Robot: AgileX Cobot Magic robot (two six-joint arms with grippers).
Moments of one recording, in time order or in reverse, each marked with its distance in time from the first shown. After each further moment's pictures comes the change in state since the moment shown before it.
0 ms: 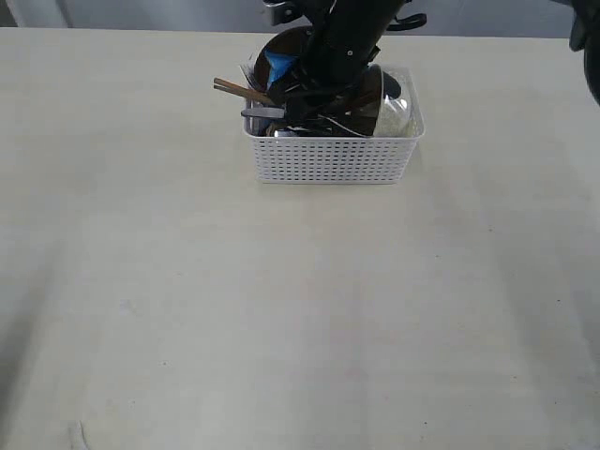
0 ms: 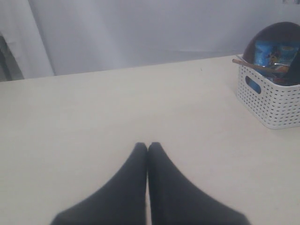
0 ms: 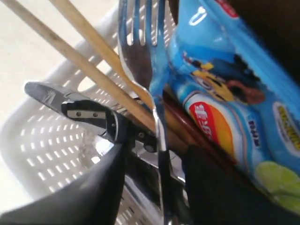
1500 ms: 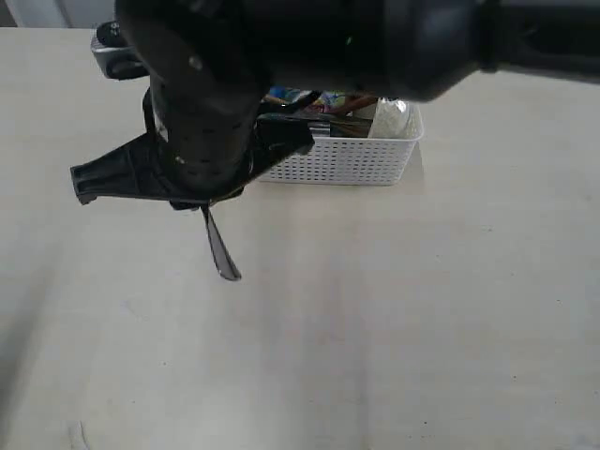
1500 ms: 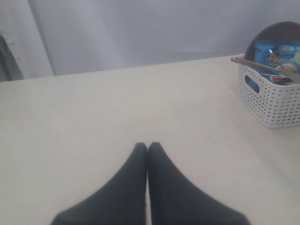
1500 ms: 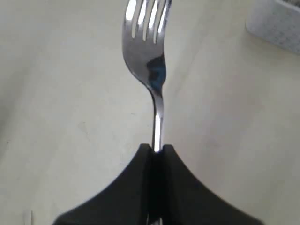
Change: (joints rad) left arm 0.000 0.000 0.000 0.000 0.000 0.000; right arm 0.626 -0.402 0.358 -0.553 -0.039 1.310
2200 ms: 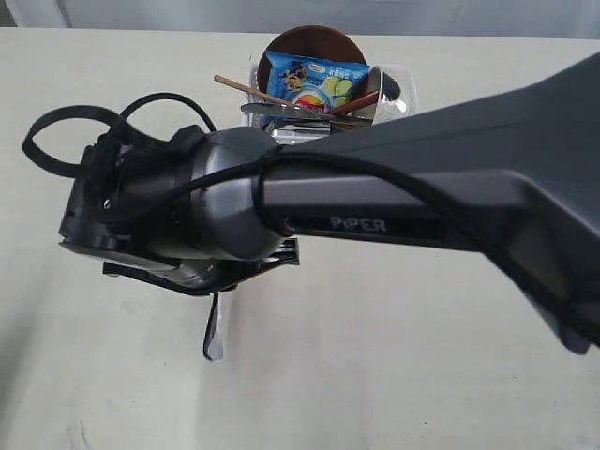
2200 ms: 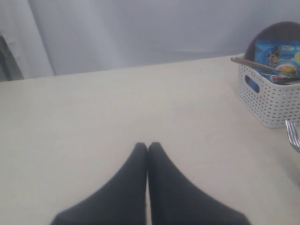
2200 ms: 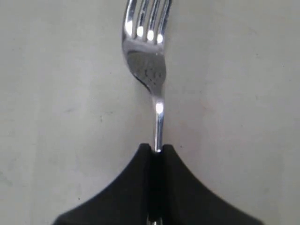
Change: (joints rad) left arm 0.000 0.000 0.000 0.000 0.000 0.000; right arm 0.121 0.247 0.010 -0.213 0.058 0.558
